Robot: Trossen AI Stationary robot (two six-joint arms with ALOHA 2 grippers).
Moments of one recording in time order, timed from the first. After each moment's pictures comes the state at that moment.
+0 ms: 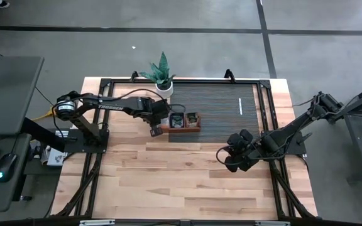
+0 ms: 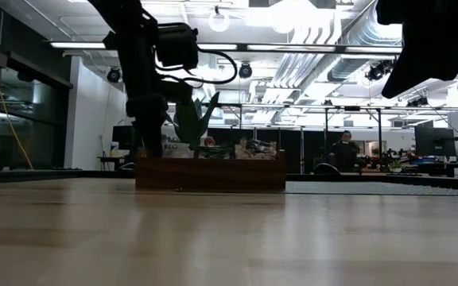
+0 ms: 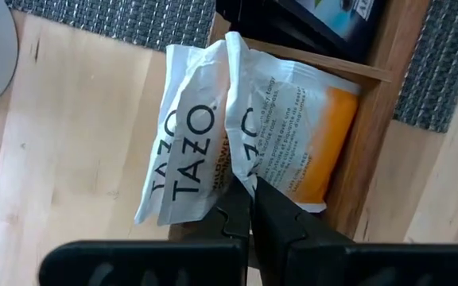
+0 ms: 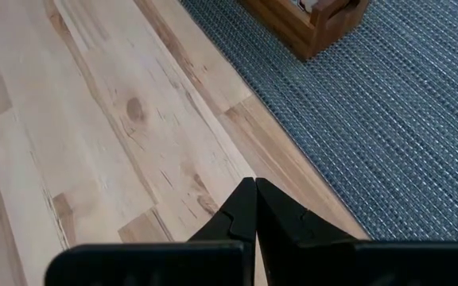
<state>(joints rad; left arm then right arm) 0.24 1.59 1.02 -0.66 -0.12 -0.01 0.54 1.22 0.80 -0.69 0.55 1.06</state>
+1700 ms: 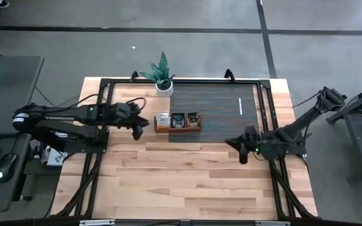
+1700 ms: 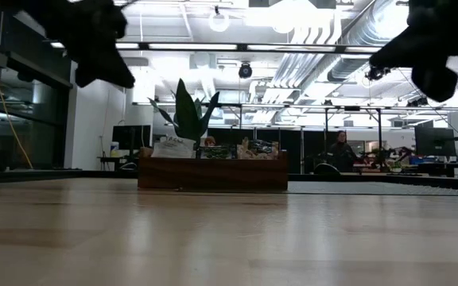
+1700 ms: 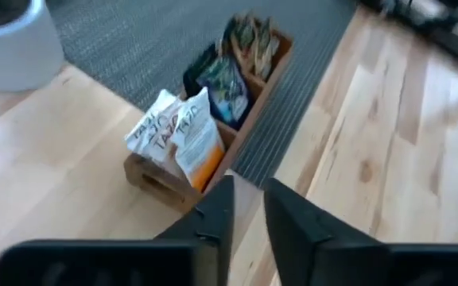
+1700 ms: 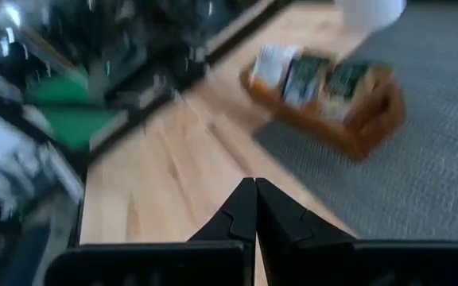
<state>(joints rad) 0.08 0.85 0.67 -0.47 -0.14 -0.48 0.63 0.81 0.38 -0.04 0.81 0.96</state>
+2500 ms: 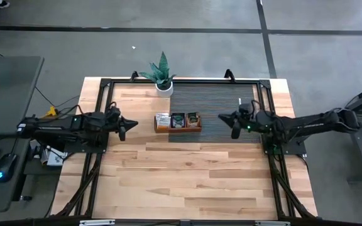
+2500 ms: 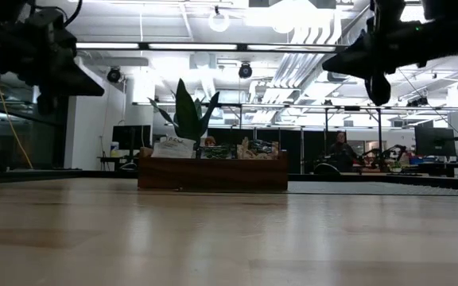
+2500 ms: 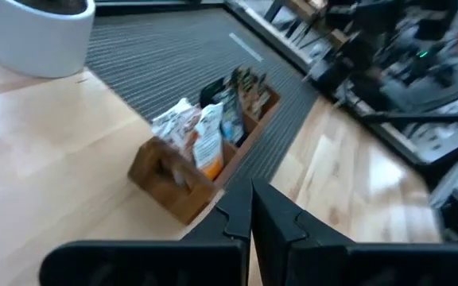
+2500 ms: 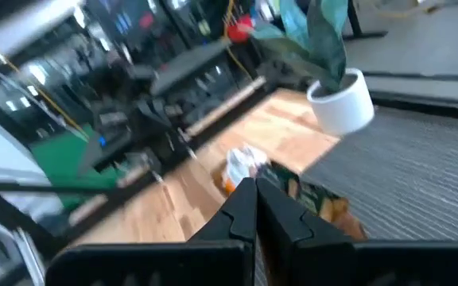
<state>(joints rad) -0.01 0.24 0.26 -0.35 -0.28 -0.66 -0.02 0.77 0.28 0.37 0.31 0.58</state>
